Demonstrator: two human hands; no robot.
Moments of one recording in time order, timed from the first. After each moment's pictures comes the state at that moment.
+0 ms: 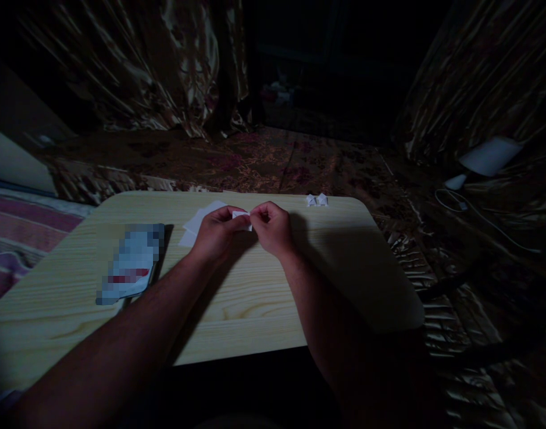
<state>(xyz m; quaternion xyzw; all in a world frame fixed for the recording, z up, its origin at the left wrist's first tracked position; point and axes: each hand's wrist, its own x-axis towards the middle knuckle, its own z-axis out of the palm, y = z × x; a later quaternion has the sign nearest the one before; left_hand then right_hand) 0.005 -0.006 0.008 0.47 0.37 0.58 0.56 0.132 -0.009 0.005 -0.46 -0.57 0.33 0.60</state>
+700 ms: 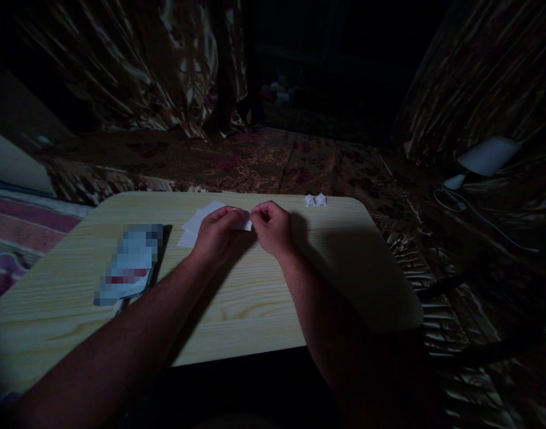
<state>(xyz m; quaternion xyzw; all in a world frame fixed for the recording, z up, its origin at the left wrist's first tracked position) 0.009 -0.007 0.009 0.44 0.36 0.59 0.57 0.131 -0.008 0.004 -0.45 -0.55 0.33 0.62</state>
